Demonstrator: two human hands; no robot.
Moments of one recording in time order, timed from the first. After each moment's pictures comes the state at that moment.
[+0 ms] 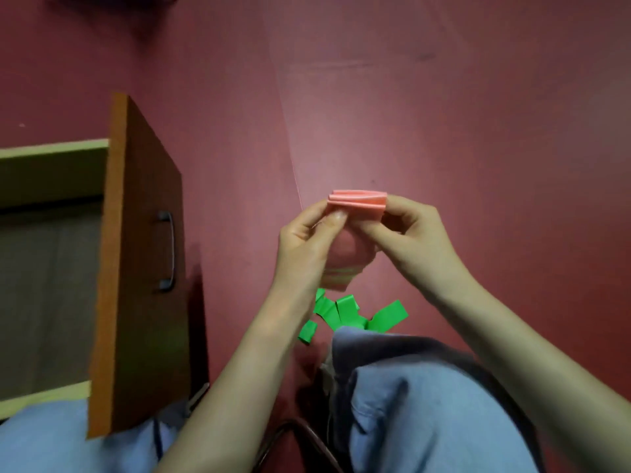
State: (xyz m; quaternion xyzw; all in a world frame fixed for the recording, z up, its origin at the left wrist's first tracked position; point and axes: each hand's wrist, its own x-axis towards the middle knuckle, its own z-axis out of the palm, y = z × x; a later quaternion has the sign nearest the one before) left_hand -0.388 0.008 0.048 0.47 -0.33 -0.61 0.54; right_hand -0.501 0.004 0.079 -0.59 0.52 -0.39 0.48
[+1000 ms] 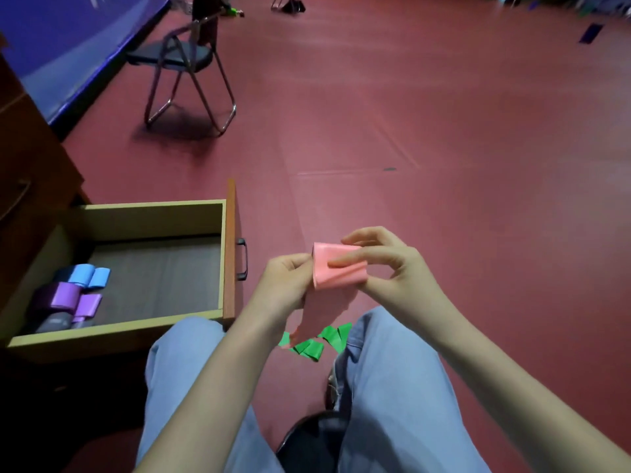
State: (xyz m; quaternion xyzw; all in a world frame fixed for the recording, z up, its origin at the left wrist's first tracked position) left_hand -0.298 0.217 0.205 0.51 -0.44 -0.60 0.43; right_hand -0.439 0.223 0.226 -0.71 0.47 -0.40 0.35
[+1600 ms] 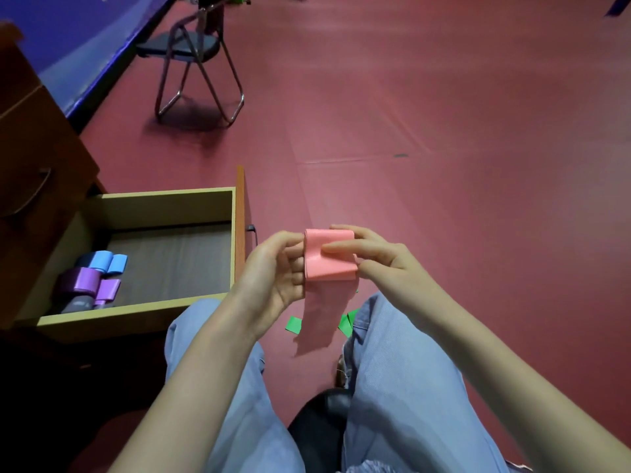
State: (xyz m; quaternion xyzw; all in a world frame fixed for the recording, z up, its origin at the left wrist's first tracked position) left_hand -0.277 0.236 0.216 0.44 -0.36 -0.71 0.43; right_hand -0.432 0.236 0.219 -0.64 0.45 -0.36 0.50
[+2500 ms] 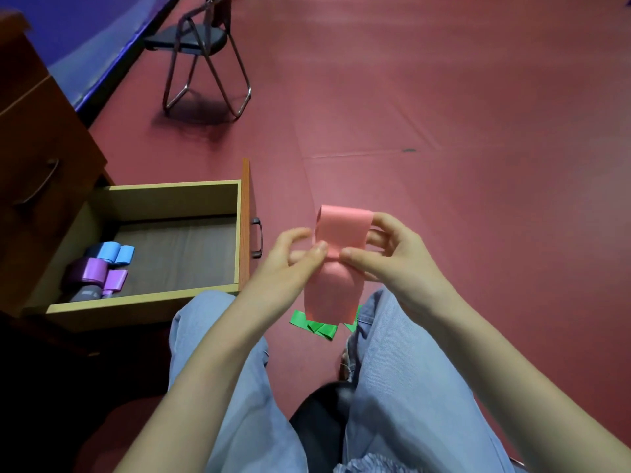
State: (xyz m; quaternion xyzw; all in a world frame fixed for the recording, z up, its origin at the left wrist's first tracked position) left_hand -0.280 0.245 0.198 0.54 -0.53 -0.52 0.40; right_hand -0.428 0.233 0.211 -0.53 0.46 -0.45 0.55
